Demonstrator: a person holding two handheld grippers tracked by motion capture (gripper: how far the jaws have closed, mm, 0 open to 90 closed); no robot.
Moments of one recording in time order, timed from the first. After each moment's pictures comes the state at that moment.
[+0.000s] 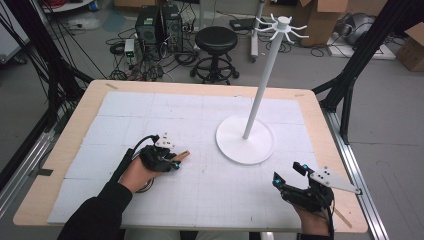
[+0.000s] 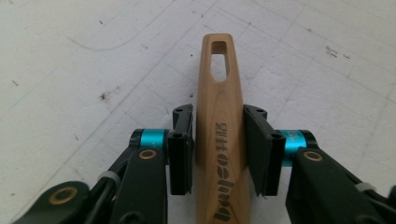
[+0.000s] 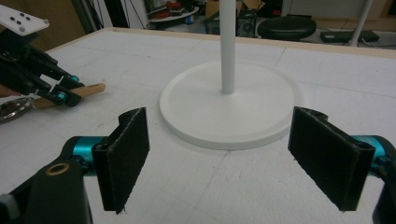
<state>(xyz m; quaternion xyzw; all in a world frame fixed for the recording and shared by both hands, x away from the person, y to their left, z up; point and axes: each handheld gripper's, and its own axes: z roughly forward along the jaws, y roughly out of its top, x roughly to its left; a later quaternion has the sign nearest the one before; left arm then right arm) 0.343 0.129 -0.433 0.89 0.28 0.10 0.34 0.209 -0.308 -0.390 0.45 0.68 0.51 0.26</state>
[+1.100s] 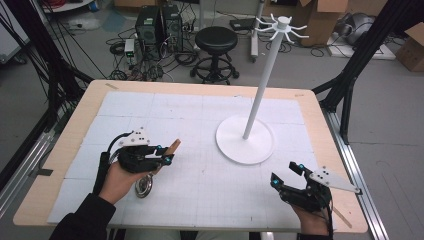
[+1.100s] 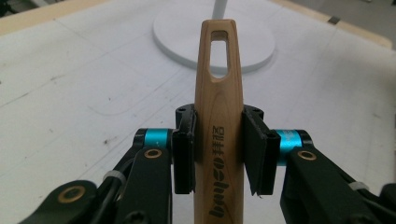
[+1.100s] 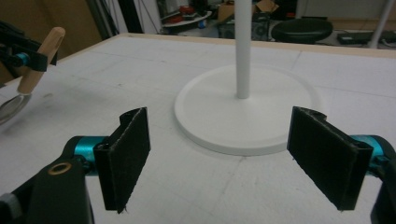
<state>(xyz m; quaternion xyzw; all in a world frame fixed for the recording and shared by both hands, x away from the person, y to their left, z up) 0.297 0.165 -0.373 0.81 0.28 0.09 0.51 0.210 -0.305 -0.390 0.43 0.68 0.54 0.23</state>
